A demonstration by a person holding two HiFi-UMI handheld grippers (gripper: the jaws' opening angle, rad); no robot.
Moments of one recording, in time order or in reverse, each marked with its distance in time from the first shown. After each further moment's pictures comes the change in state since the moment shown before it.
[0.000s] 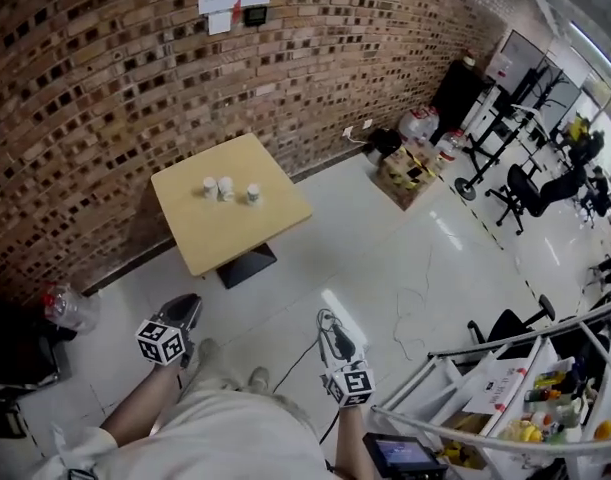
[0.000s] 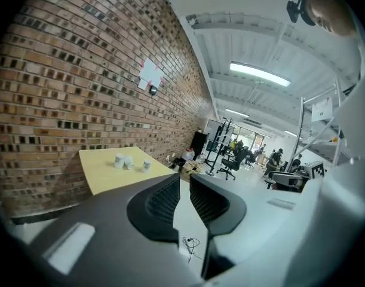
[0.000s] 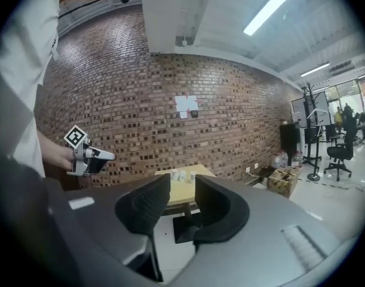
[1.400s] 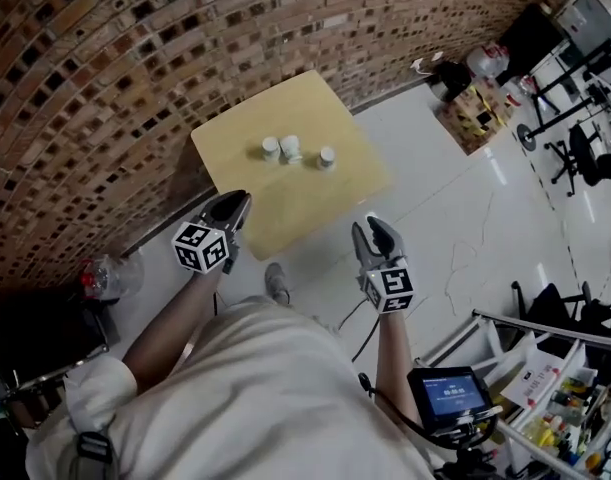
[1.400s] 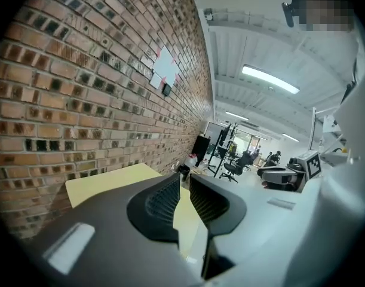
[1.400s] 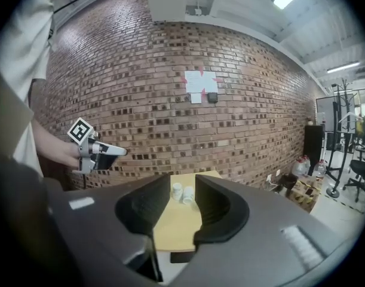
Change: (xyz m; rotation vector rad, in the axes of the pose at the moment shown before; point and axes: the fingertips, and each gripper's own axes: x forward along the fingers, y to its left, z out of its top) left arm 0.168 0.236 0.149 0.007 -0.011 -0.072; right arm 0.357 0.043 0.095 -0.082 0.110 0.077
